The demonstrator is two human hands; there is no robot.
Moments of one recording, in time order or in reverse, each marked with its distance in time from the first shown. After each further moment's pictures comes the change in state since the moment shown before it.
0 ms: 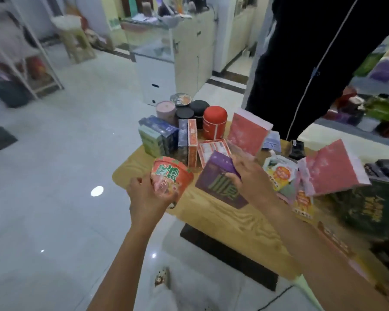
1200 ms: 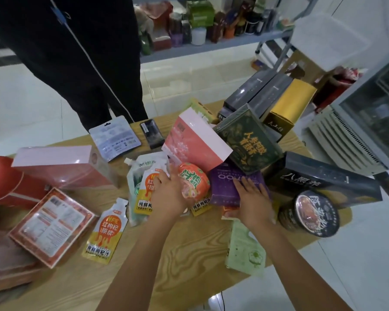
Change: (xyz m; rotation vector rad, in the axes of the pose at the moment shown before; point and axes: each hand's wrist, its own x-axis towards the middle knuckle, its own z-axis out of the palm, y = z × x) left_hand -0.001 0.266 0.349 0.634 -0.915 0.778; right_hand -0.153 0.266 0.023 -0.093 -0.411 1.135
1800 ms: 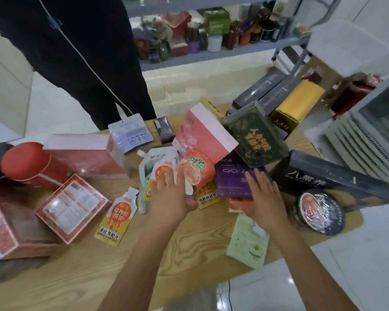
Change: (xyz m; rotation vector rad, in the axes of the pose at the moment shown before) left_hand -0.054 -0.001 -0.008 0.217 0.037 0.036; right_hand -0.029 0.020 -0.010 0.116 0.100 -0.109
